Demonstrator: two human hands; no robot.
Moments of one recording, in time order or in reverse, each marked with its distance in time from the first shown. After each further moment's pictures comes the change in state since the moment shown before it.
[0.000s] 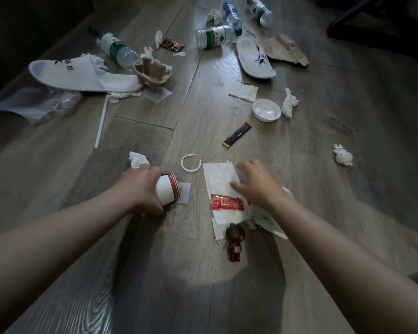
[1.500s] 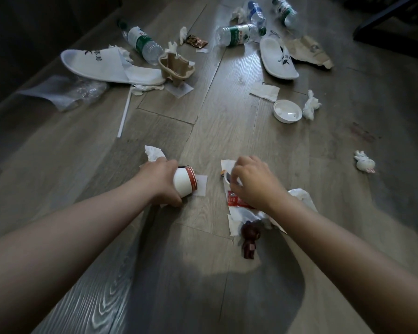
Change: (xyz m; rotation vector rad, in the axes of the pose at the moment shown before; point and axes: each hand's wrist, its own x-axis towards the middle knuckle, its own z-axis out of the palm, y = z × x) left_hand -0.002 0.000 0.005 -0.063 0.006 -0.061; right_hand -0.013 -0.049 0.002 -0.315 -0.010 -0.336
